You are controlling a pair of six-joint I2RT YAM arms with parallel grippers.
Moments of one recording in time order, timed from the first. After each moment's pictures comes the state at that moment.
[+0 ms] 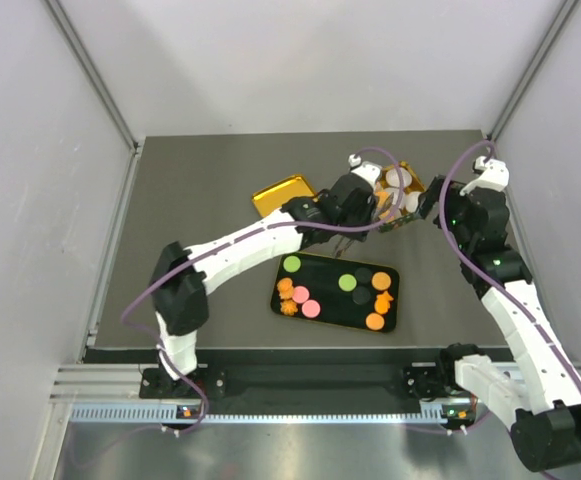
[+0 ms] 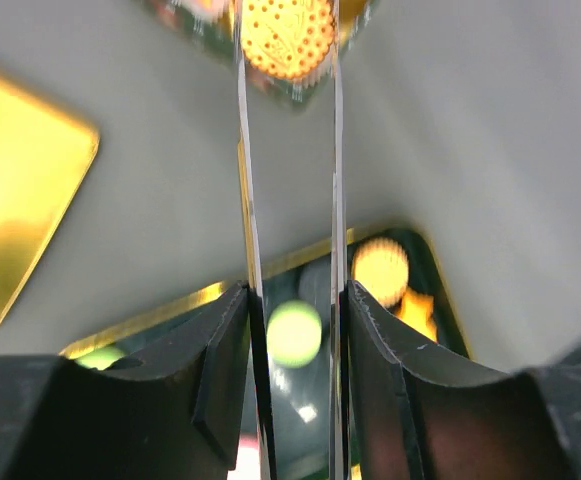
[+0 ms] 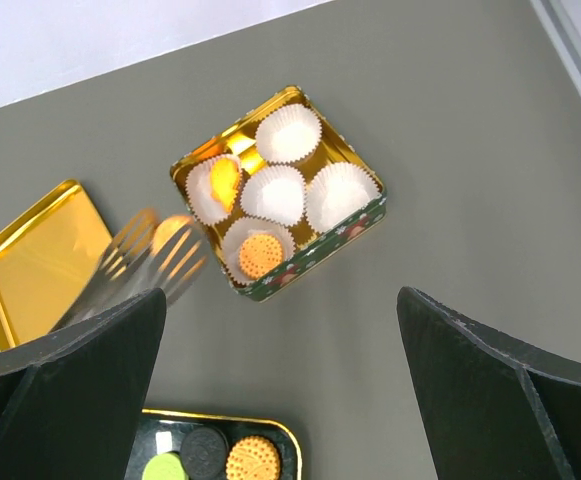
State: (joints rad) left arm -0.98 1.82 1.67 -0.53 -0.22 -0.39; right arm 0.16 0.90 0.86 -0.27 0.20 0.31
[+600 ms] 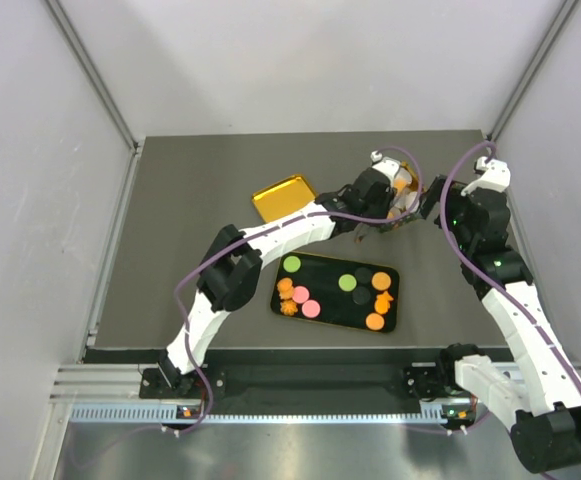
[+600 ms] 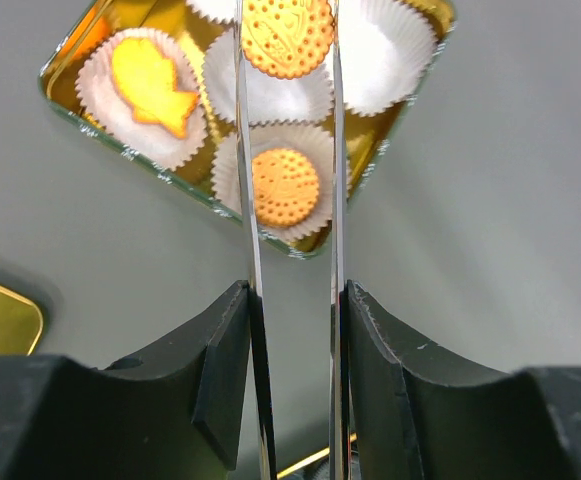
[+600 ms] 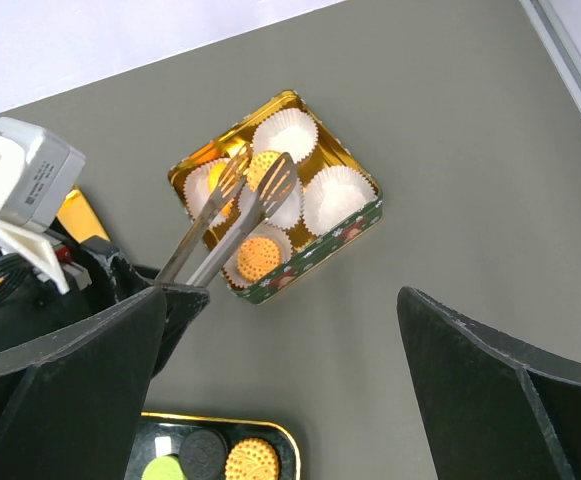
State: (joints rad) left arm -0.91 2.24 1.96 -0.30 -0.17 -0.29; right arm 0.16 0.88 0.86 -0.27 0.22 0.31
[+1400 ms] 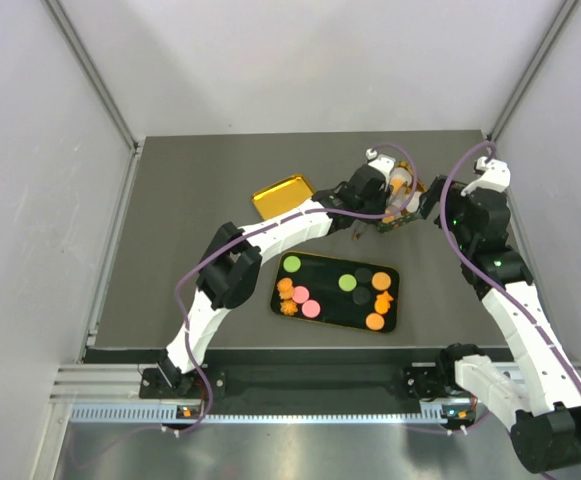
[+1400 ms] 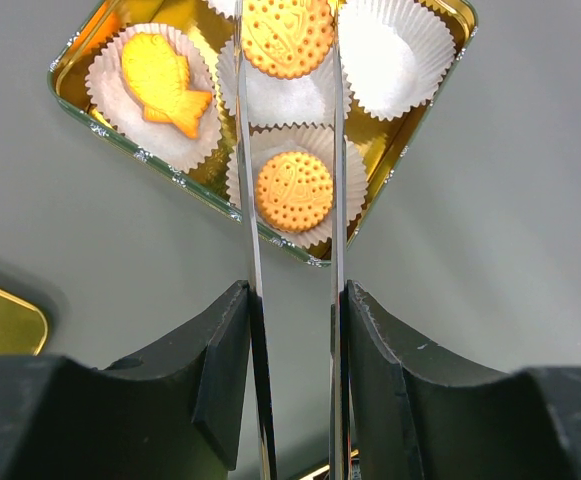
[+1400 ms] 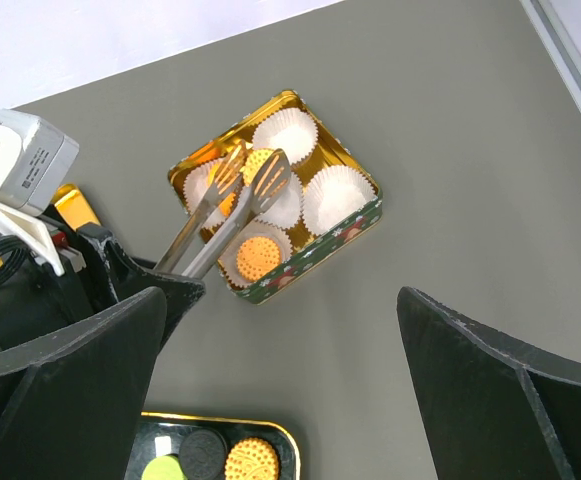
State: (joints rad) left arm -0.88 2.25 1.96 -0.30 -0.13 -0.31; right arm 0.16 0.88 0.86 -0.27 0.22 0.31
